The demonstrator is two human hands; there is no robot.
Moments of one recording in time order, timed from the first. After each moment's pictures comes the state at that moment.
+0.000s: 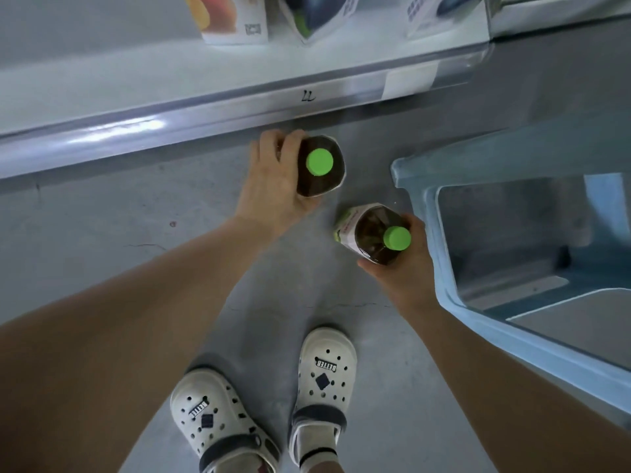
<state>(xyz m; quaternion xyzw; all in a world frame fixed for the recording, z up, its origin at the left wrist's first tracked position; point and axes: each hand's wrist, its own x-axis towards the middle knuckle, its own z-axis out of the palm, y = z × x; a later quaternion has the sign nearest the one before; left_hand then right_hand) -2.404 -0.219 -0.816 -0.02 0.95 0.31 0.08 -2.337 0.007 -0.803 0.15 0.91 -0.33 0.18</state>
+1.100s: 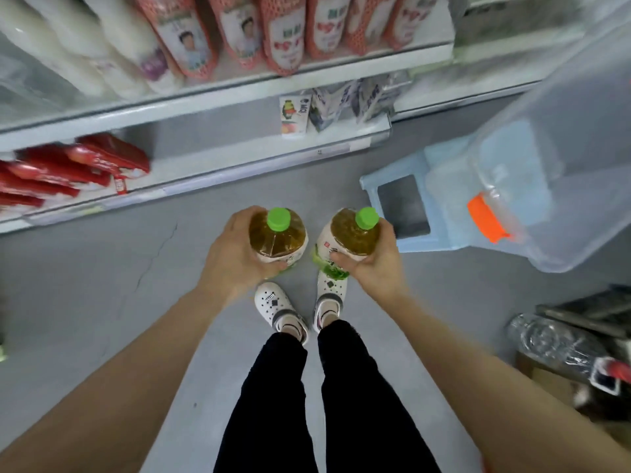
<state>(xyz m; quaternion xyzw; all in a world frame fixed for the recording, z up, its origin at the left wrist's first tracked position) -2.208 -0.324 -0.306 -0.16 0.88 0.41 0.20 -2.224 -0.081 -0.323 0.16 0.84 -0.47 0.22</state>
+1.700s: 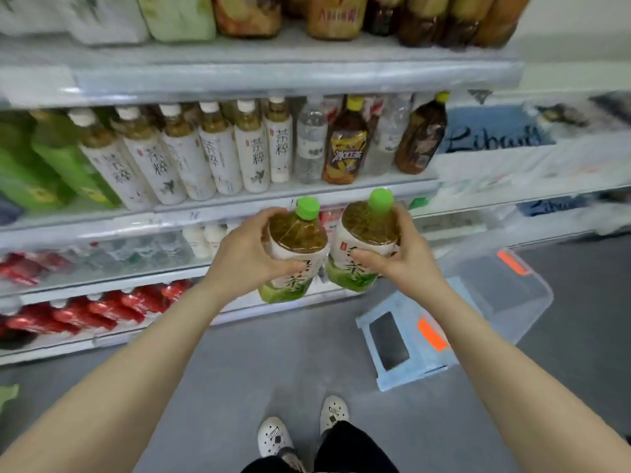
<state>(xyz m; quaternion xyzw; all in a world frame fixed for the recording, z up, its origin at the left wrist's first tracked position) -2.257 -0.365 0.013 -0.03 0.90 0.43 -0.02 -2.302 -0.105 0.018 -0.11 0.86 -0.49 0.03</state>
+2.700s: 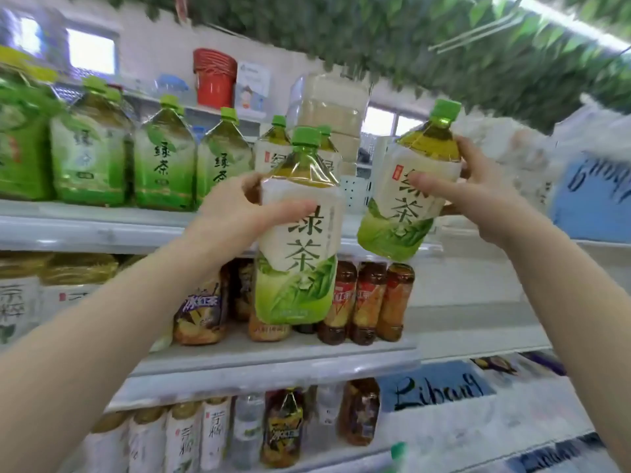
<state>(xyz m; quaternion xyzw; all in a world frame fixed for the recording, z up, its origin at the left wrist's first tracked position) -2.376 -0.314 0.401 0.11 0.77 0.56 -0.29 -2.448 -0.025 0.460 -0.25 0.79 -0.50 -0.24</state>
